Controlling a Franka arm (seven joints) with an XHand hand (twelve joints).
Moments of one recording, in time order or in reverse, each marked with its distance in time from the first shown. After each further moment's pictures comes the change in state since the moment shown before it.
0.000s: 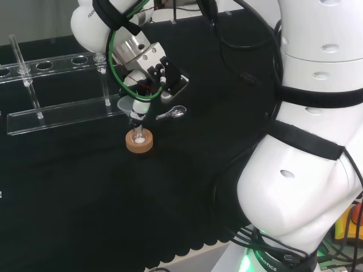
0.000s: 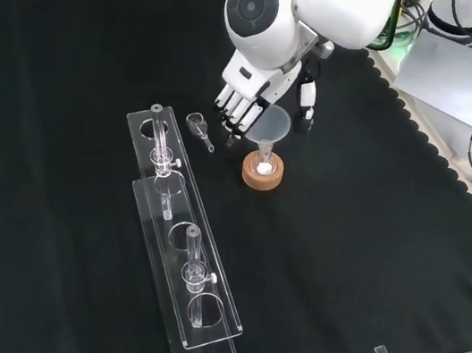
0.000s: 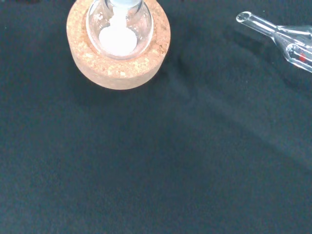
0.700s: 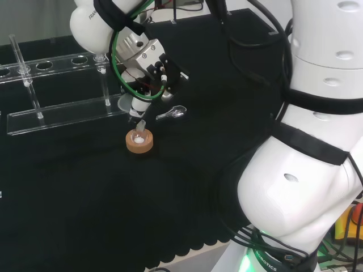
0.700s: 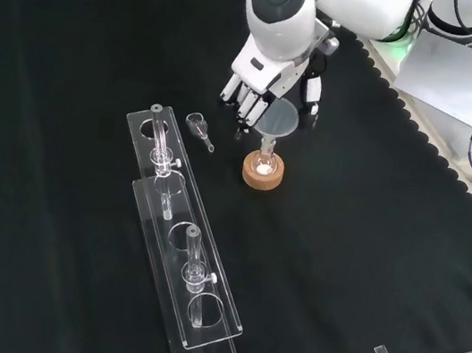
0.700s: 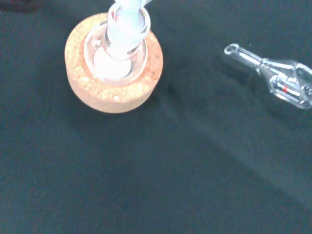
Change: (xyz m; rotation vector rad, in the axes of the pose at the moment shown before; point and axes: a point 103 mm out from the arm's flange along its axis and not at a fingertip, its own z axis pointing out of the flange) arm 0.001 -0.011 -0.015 -0.094 -0.055 0.008
